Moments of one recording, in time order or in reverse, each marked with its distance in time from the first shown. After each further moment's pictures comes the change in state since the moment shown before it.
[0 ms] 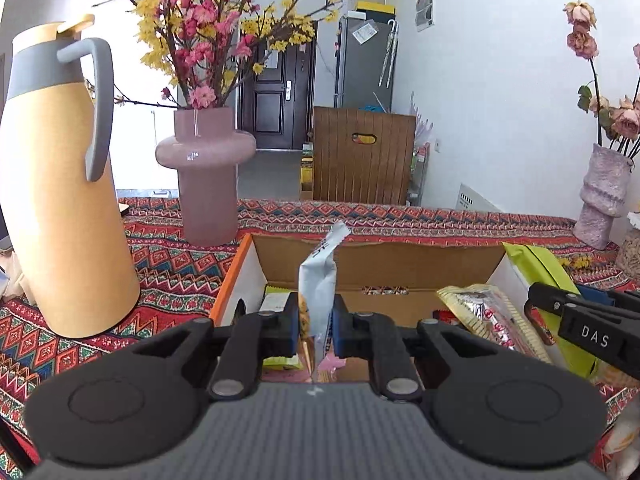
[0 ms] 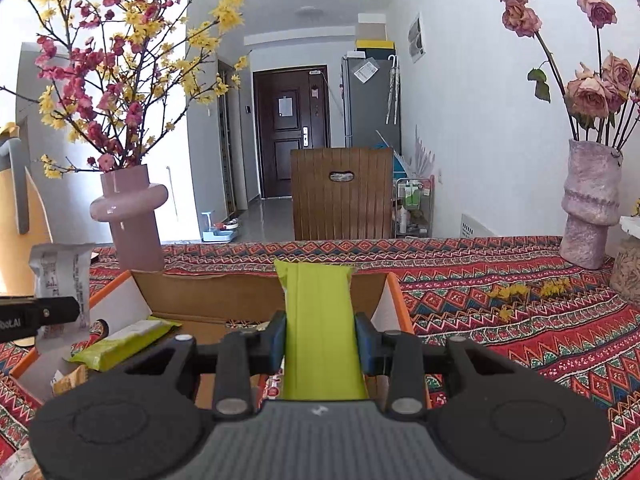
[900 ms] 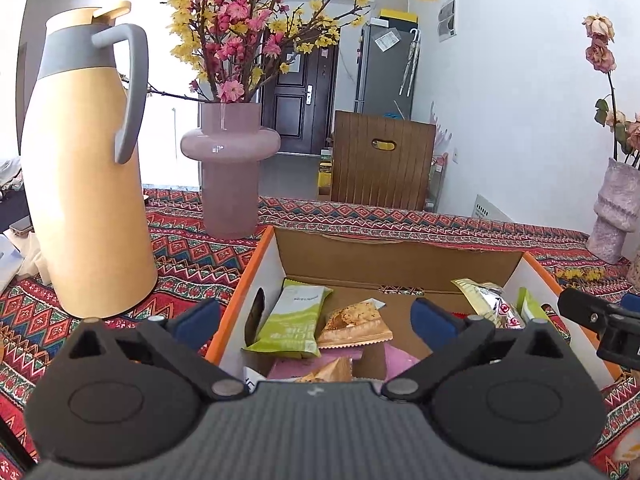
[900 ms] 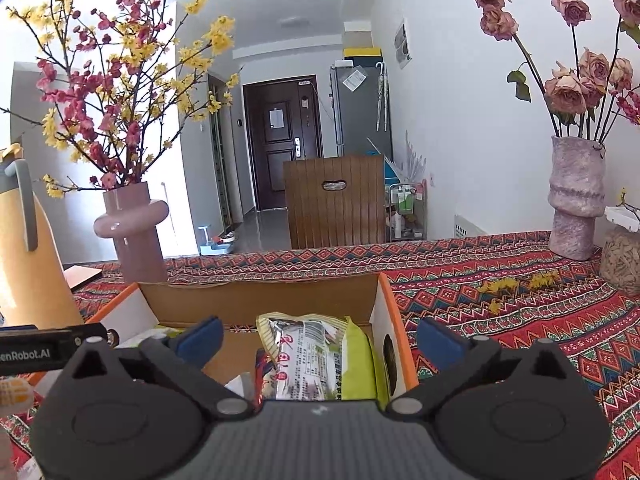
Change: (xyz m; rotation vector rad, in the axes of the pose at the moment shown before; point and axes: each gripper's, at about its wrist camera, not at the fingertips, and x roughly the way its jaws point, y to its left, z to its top) left arm -0.011 0.009 -0.006 -0.057 -0.034 0.048; right arm -0.031 -0.004 -0.002 0.050 -0.053 -0.011
